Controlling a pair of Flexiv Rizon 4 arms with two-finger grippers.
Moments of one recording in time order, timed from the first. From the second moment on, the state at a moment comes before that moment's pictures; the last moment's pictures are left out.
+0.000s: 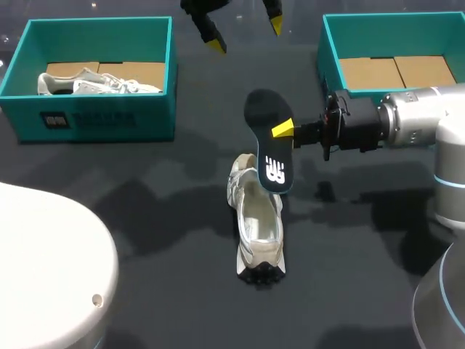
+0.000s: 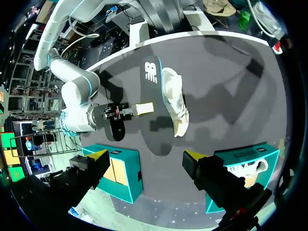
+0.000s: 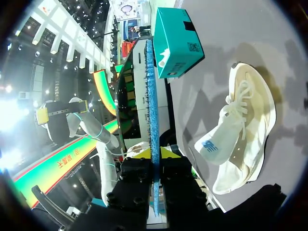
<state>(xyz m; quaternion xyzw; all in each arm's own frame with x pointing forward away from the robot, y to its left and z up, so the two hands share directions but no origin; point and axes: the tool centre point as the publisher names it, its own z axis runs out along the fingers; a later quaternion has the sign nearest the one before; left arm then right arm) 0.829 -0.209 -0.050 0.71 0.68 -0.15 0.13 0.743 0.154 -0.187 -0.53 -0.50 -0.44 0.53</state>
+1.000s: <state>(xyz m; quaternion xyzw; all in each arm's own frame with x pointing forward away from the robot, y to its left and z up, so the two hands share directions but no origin) 0.832 -0.251 -0.079 0.68 0.72 -0.03 -0.09 0.742 0.153 -0.187 -0.54 -0.50 -0.44 0.52</state>
